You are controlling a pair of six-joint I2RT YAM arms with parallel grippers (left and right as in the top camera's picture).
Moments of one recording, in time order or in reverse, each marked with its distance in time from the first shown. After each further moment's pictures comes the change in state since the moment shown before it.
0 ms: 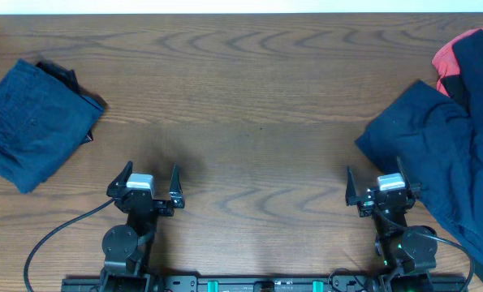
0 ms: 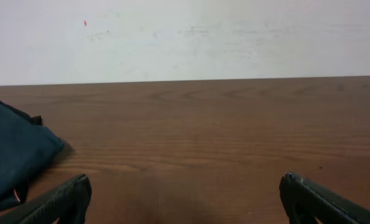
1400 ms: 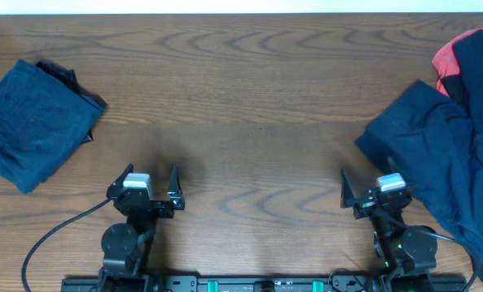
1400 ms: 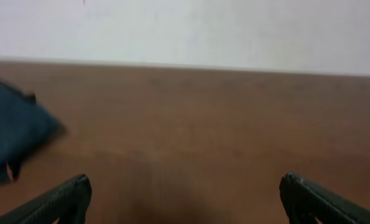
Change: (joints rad) left arm 0.000 0.018 0.052 -0.116 0.000 -0.085; right arm 0.000 0.005 0.006 -0.017 -0.068 0.144
